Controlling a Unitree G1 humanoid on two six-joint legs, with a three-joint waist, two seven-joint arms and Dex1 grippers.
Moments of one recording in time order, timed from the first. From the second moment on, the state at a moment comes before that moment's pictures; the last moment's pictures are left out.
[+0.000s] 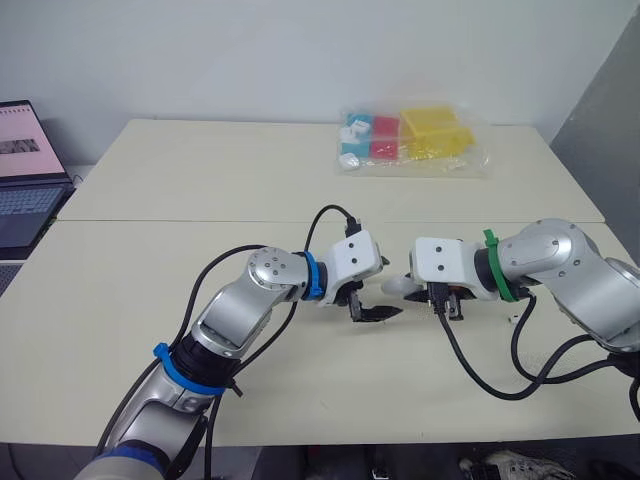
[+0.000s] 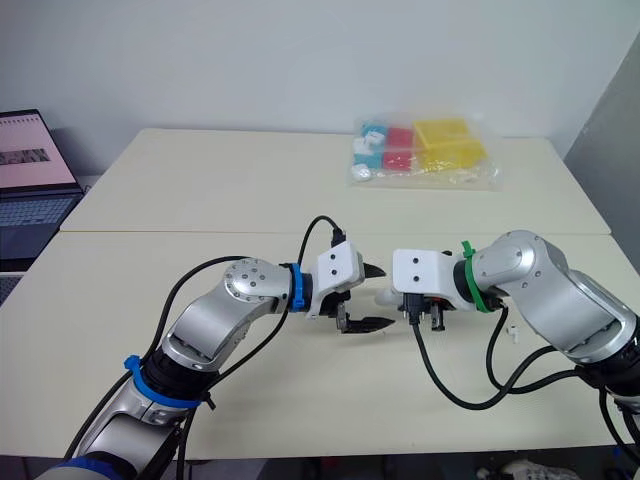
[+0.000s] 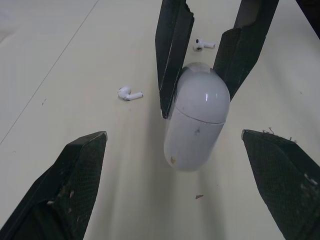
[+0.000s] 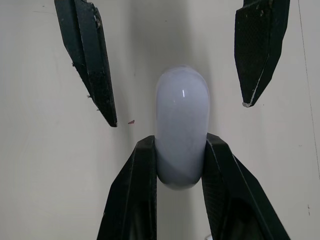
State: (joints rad) left arm -0.63 0.44 -0.41 -0.25 -0.19 0.62 -0.93; right arm -0.76 -1.02 0.49 -0.52 0.22 0.80 1.06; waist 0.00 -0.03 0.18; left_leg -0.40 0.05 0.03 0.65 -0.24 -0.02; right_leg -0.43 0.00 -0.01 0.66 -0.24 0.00
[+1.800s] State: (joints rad) left arm -0.46 0.36 -0.31 -0.10 -0.25 0.32 -0.95; right arm -0.59 -1.12 0.21 -0.56 0.28 0.74 1.20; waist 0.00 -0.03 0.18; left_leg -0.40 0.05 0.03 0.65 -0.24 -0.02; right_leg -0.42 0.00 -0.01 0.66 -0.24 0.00
